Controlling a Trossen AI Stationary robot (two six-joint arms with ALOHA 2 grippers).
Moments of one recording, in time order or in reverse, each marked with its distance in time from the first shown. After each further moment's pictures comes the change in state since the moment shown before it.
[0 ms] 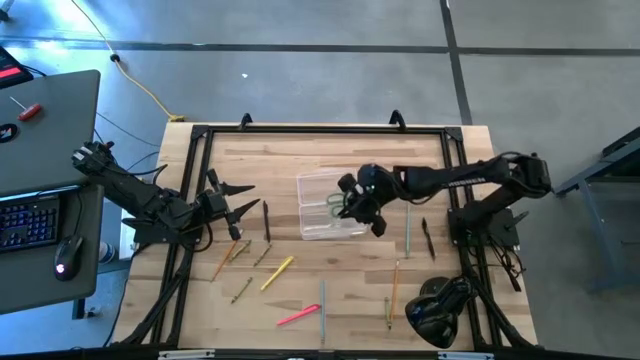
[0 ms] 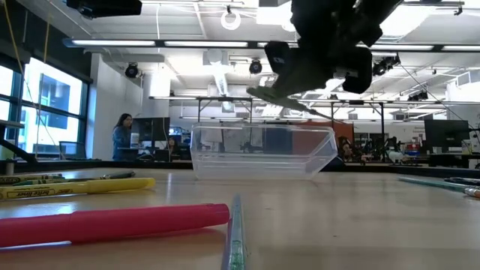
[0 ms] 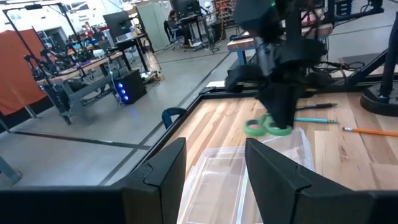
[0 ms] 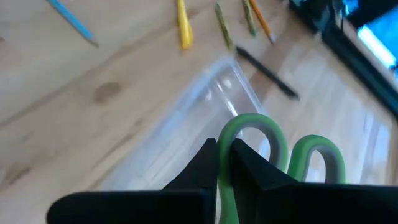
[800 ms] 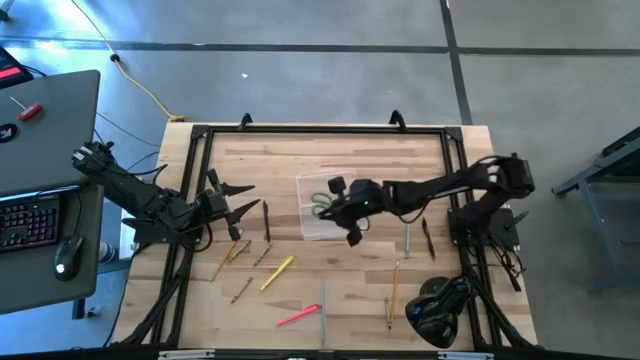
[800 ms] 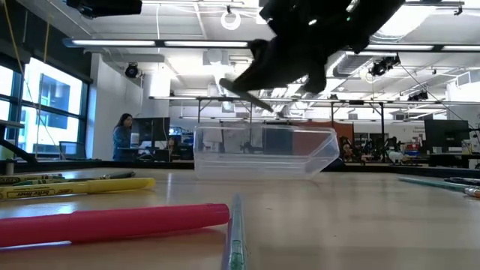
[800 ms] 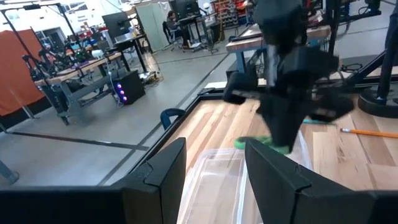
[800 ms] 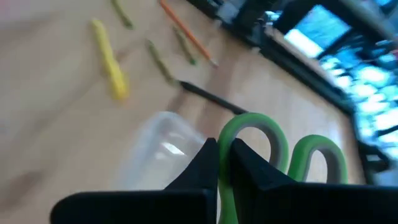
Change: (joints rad) left arm 0.000 0.000 0.000 0.005 0.007 0.000; right arm 0.123 0.157 0.000 0.431 0.255 0.236
